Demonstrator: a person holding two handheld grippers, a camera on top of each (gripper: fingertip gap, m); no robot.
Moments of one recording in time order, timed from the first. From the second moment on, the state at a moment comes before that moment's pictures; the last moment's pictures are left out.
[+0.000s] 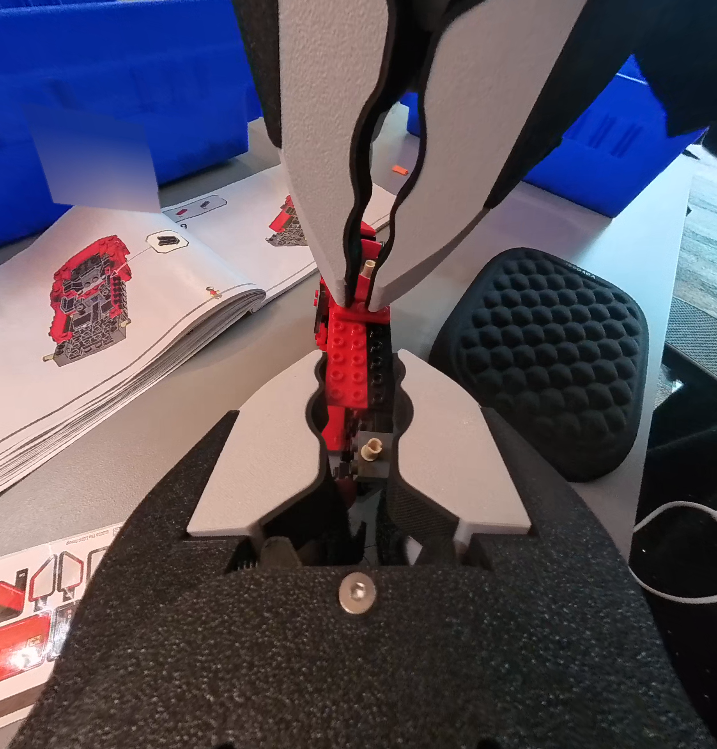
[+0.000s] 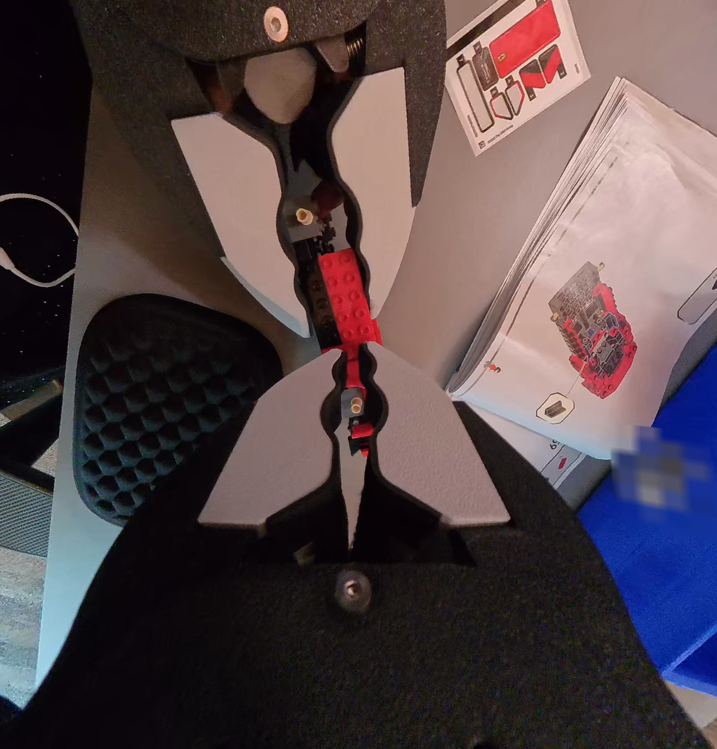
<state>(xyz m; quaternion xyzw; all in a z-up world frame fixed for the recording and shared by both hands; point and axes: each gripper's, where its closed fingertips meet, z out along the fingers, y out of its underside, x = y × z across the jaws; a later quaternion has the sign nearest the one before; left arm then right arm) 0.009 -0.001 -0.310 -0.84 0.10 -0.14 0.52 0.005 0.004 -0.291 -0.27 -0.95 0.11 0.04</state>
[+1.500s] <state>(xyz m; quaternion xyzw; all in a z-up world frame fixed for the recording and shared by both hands) 0.021 -0.005 -0.308 -0.82 0.17 -0.08 0.54 0.008 0.017 -0.321 -0.17 -0.96 0.09 0.21</state>
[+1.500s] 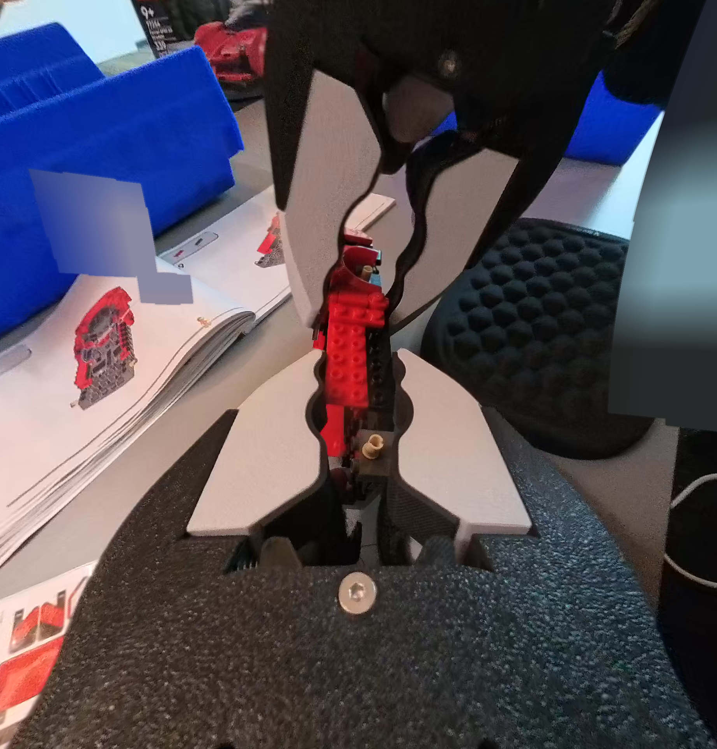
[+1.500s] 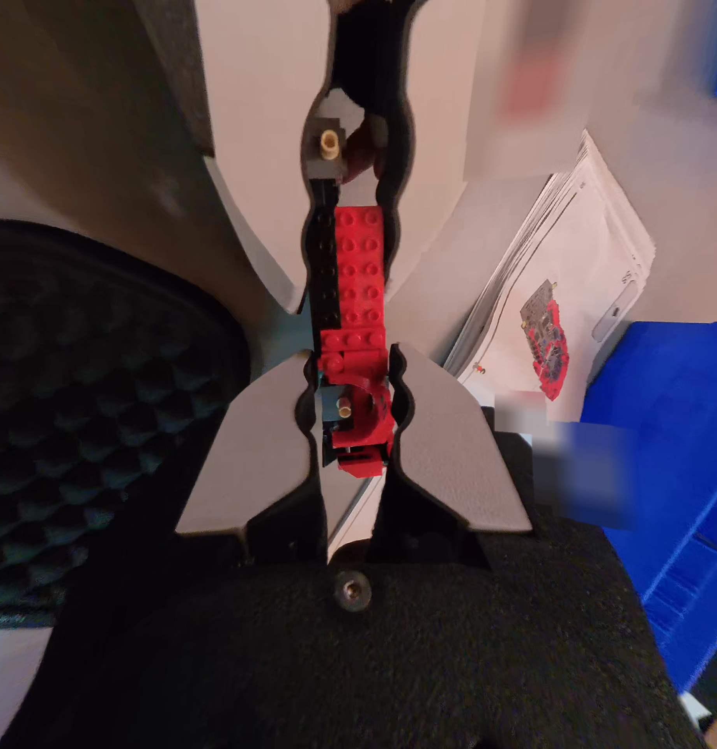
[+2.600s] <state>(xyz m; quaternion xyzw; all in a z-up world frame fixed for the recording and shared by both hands) 0.027 -0.006 -0.302 -0.79 0.24 -0.01 0.57 0.024 0.016 -0.316 -0.18 -0.95 0.11 0.21</state>
